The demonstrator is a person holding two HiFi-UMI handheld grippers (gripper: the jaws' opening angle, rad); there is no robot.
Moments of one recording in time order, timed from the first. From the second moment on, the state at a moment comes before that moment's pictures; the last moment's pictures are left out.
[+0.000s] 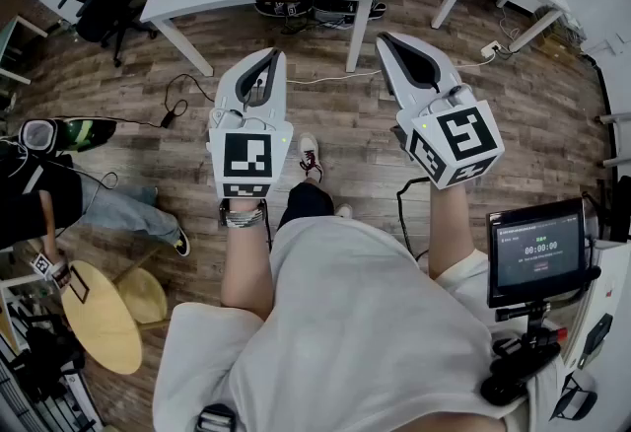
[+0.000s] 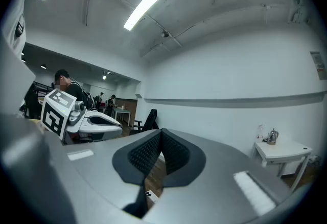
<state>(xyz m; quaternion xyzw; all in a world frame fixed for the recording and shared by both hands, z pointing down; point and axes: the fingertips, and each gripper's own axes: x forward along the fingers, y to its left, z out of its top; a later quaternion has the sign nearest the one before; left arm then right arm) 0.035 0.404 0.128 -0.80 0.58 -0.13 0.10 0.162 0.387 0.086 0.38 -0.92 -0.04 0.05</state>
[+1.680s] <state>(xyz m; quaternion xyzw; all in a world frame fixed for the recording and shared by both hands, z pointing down) -0.029 0.116 0.194 -0.81 0.56 -0.16 0.04 0.090 0.104 0.145 0.37 -0.93 0.02 0.06</state>
